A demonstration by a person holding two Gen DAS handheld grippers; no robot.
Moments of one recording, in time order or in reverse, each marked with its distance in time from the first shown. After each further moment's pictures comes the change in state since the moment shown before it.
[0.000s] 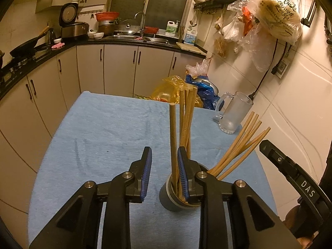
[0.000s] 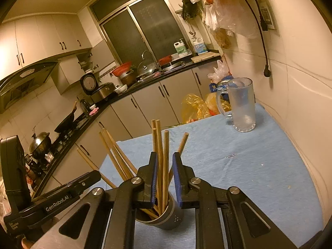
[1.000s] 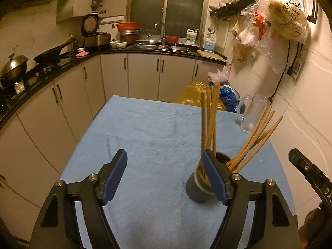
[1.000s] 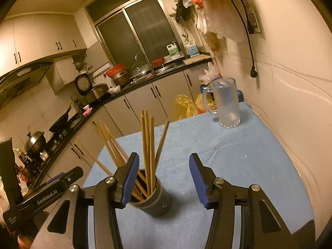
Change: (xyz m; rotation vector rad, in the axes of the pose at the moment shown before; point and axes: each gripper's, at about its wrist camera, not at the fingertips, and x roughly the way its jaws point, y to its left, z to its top) left arm -0.042 0.011 -0.033 -0.004 -0.075 0.185; right arm -0.042 -0.006 -0.019 -0.006 -0.004 -0.059
